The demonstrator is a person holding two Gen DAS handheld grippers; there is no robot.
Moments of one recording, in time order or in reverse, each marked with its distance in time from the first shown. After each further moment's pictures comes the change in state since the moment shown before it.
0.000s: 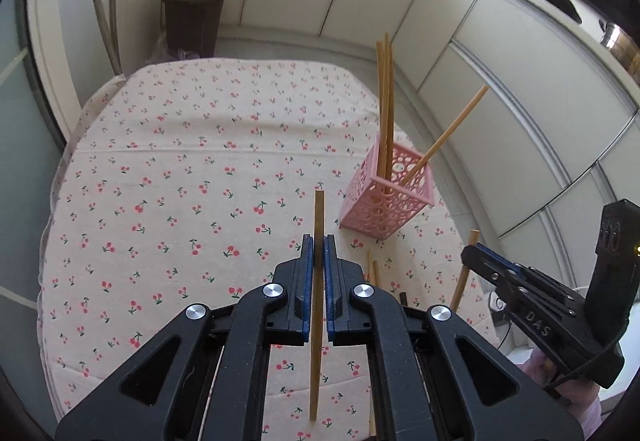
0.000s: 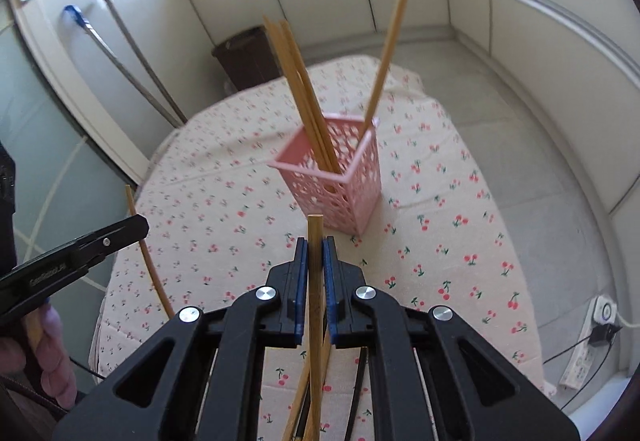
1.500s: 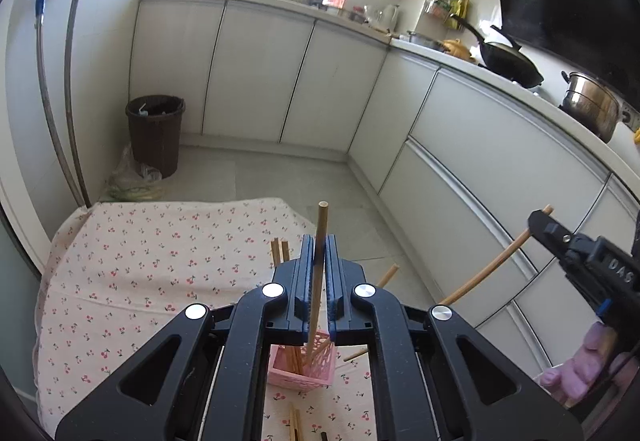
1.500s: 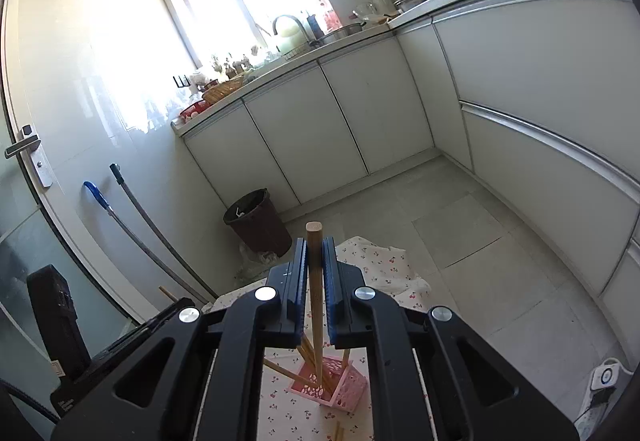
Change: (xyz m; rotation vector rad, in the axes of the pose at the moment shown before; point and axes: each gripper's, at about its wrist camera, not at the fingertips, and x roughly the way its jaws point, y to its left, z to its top) left arm -0.022 -0.095 0.127 0.063 -0.308 -0.071; right arm -0.125 -0.060 0.153 0.169 -0.443 0.064
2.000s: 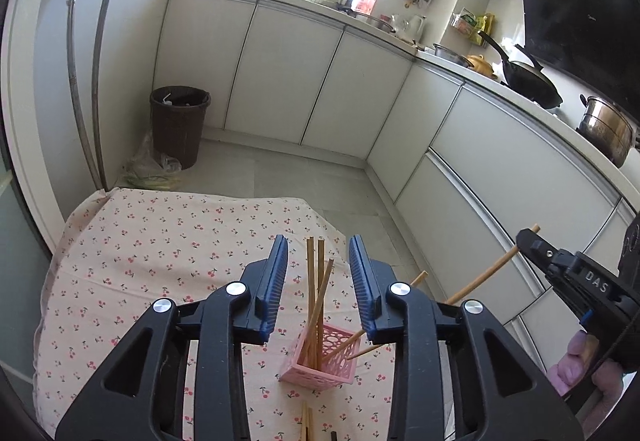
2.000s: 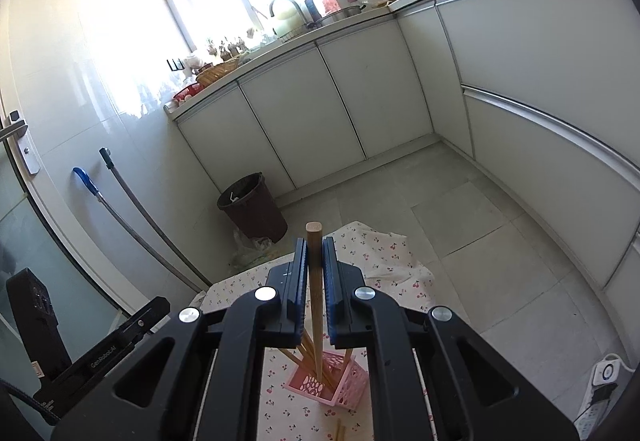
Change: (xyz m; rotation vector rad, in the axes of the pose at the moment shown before) left arm -0.018 0.026 -0.002 -0.064 -0.023 0.052; right arm 0.030 0.012 -0.012 -0.012 0.057 -0.024
